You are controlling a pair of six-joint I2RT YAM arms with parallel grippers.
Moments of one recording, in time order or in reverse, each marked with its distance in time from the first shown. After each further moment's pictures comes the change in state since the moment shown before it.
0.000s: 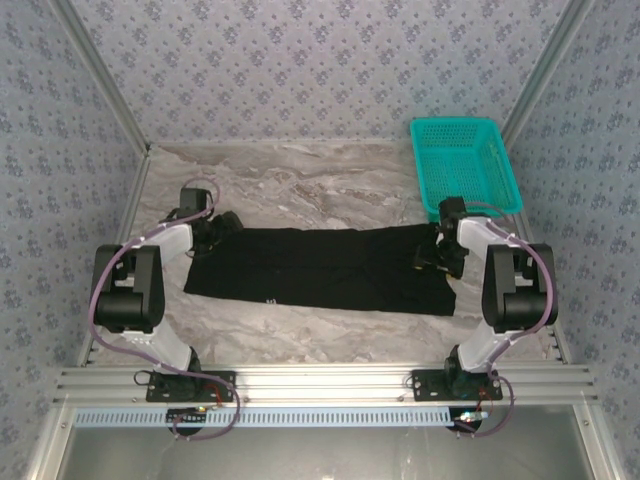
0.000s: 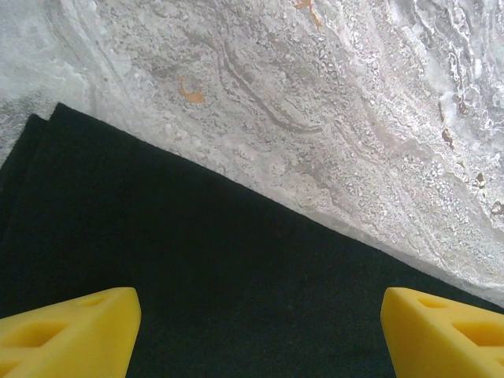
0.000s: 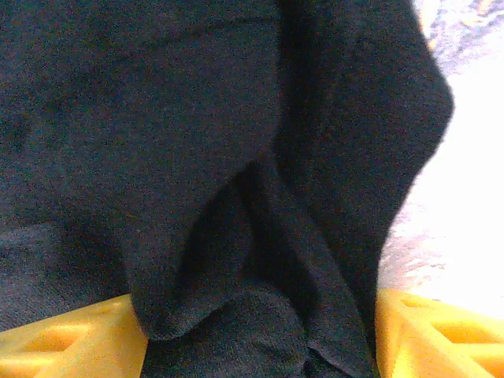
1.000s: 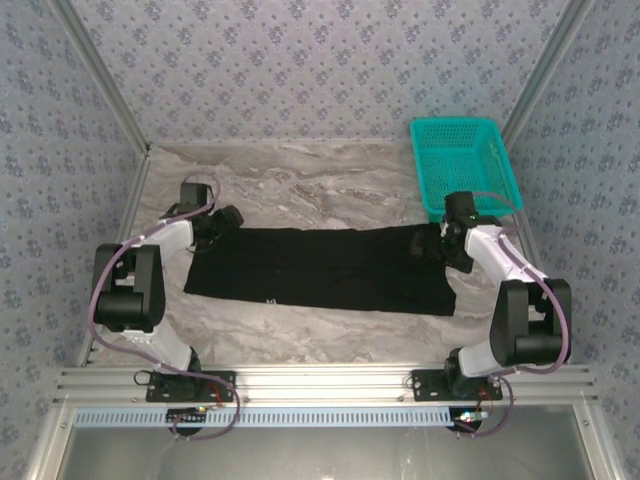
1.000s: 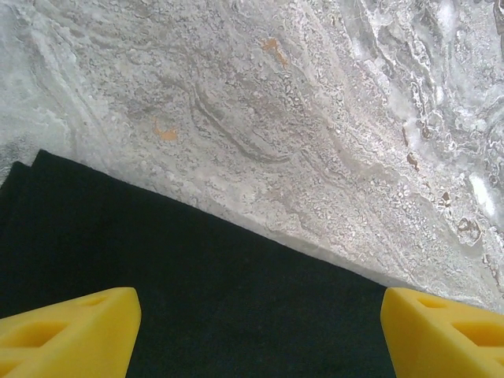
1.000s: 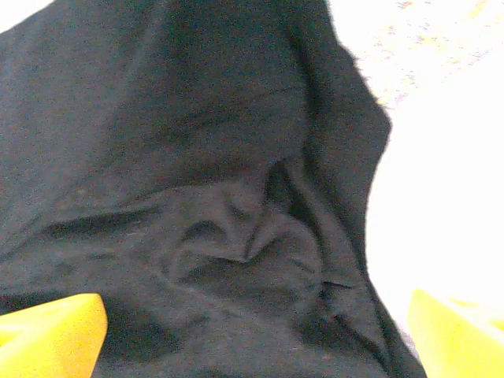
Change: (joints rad) left arm -0.007 0.008 0.045 -0.007 -0.004 0.003; right arm -0.006 -0.215 -0.026 -0.003 0.017 0.045
